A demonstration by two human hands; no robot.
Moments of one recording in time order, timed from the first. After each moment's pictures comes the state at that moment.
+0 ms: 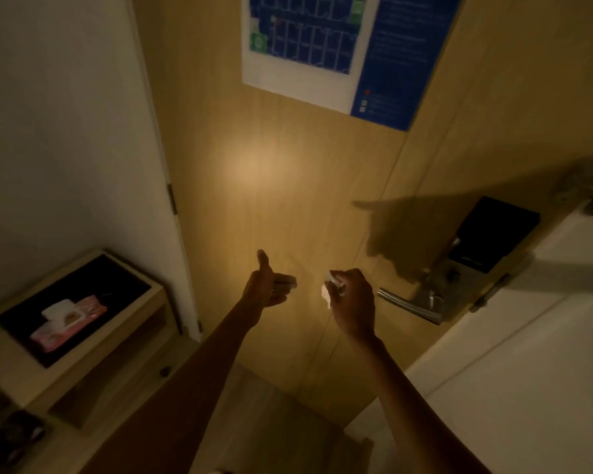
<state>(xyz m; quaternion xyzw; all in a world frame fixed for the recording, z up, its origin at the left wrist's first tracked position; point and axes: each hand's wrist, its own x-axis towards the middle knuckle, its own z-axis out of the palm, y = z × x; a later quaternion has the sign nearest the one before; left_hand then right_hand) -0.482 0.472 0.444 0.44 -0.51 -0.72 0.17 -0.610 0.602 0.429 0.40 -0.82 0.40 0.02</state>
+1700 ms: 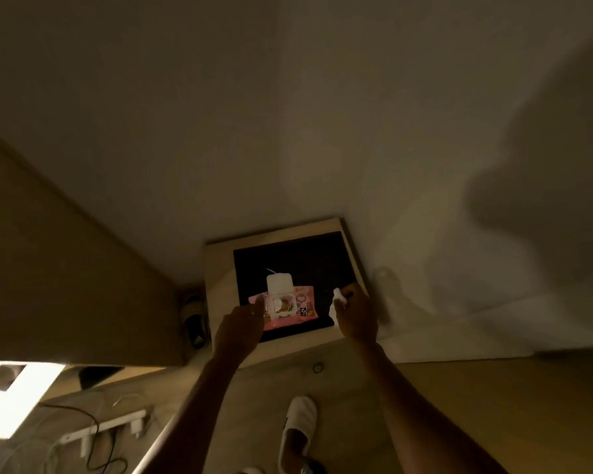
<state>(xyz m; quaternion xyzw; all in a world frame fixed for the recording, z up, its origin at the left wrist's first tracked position) -0.048 0.045 0.219 0.79 -0.42 -0.44 0.13 -0.270 -0.020 0.185 0.56 -0.73 0.23 -0.32</state>
